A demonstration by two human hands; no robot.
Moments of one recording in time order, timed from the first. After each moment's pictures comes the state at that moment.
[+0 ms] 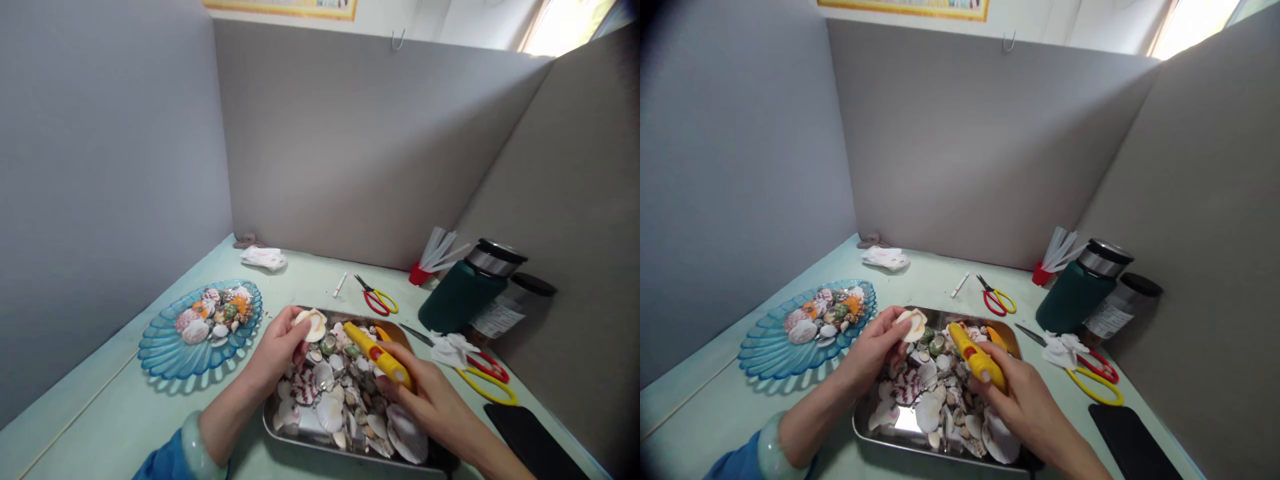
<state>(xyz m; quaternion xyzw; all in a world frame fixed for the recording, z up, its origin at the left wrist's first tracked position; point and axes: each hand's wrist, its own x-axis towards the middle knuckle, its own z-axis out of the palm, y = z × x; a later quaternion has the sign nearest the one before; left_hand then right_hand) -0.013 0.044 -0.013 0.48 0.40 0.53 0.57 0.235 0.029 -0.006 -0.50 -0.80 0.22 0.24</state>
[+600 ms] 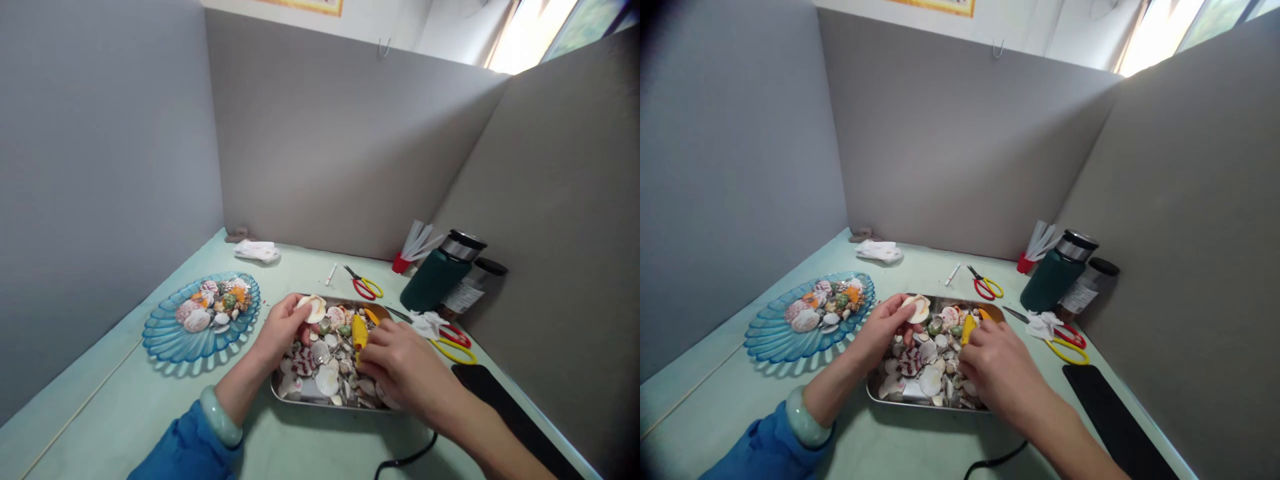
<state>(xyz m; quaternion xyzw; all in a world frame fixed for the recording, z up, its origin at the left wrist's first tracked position) -0.016 0.040 -0.012 0.50 0.37 0.52 0.58 0.194 0.000 0.038 -0.44 -0.89 -0.06 0.03</state>
